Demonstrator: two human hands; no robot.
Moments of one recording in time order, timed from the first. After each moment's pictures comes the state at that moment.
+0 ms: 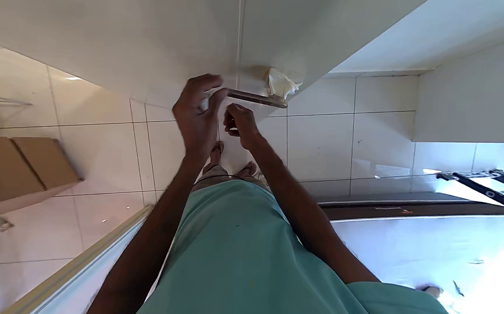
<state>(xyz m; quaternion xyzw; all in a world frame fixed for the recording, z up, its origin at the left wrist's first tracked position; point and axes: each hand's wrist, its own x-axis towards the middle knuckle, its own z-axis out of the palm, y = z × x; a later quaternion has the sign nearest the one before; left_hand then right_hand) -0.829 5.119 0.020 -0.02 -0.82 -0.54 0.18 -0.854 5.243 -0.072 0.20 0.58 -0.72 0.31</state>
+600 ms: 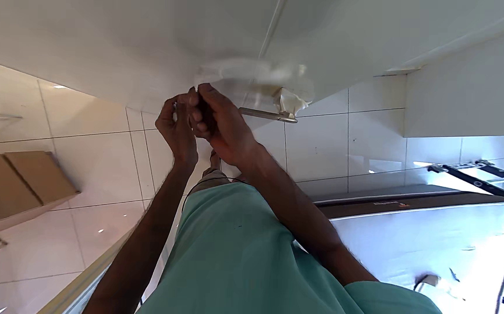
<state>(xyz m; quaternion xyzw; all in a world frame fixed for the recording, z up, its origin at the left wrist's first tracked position) -0.834 5.060 -0.010 0.14 -0.68 -0.69 0.17 -0.858 5.175 0.080 0.08 0.36 -0.87 0.31</state>
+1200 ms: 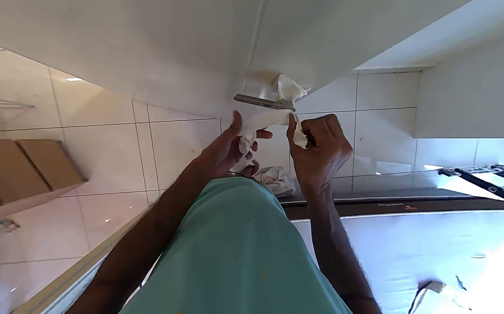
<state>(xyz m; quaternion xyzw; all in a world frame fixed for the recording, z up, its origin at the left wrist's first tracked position) -0.788 5.122 0.021 0.06 -0.43 -0.81 -0.39 -0.758 5.338 0.065 -0.05 0.95 -0.27 -0.18</state>
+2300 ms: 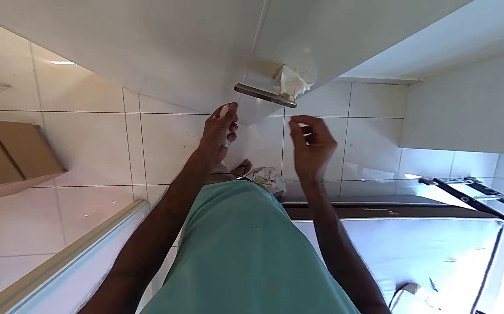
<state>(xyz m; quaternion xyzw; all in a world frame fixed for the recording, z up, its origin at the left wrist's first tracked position) -0.797 5.134 -0.025 0.30 -0.44 -0.83 -0.18 -0.767 5.356 0.032 -0.03 0.87 -0.49 -0.05</state>
